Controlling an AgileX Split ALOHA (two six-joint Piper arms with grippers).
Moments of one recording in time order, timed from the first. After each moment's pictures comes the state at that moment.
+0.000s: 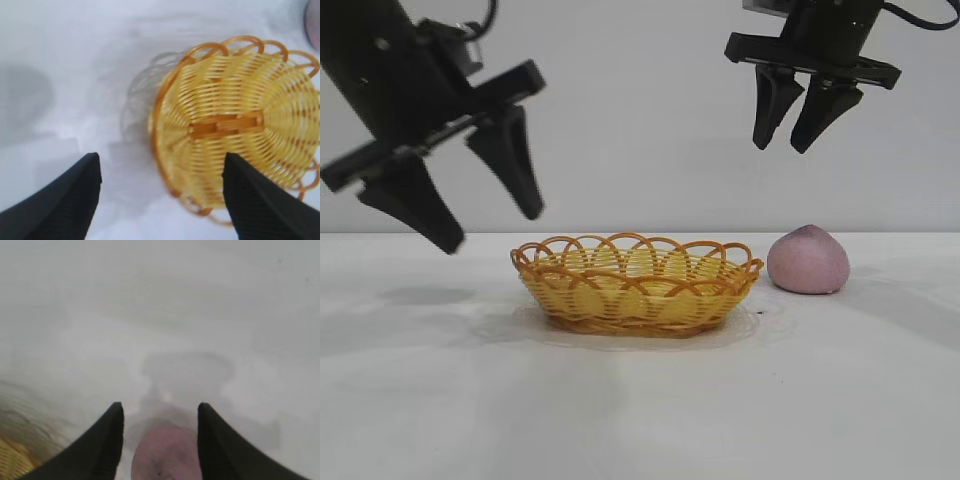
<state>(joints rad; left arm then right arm) -0.28 1.78 -1.01 -0.59 0.48 0.34 0.28 2.00 -1.58 0.23 0.74 -0.20</state>
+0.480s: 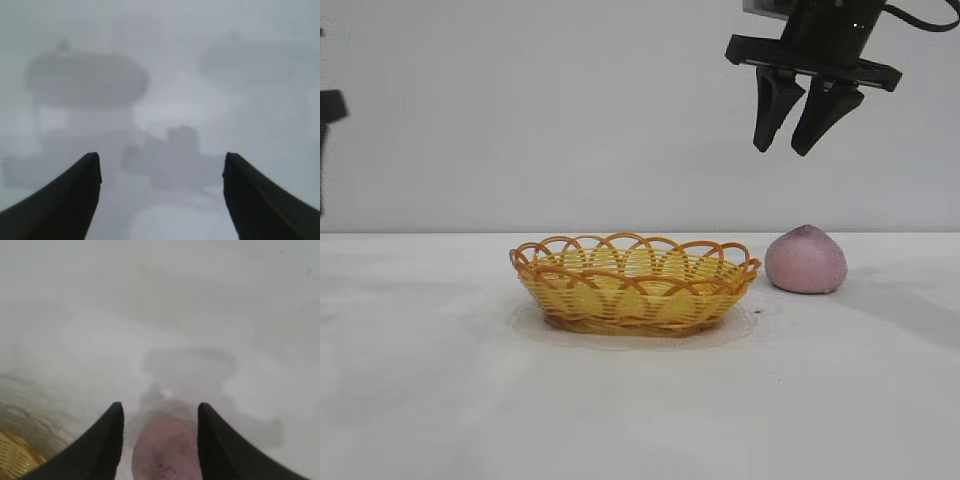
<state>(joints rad) 0.02 1.69 -1.01 -0.10 0.53 0.10 0.28 2.02 -1.58 0.24 0.75 -0.20</state>
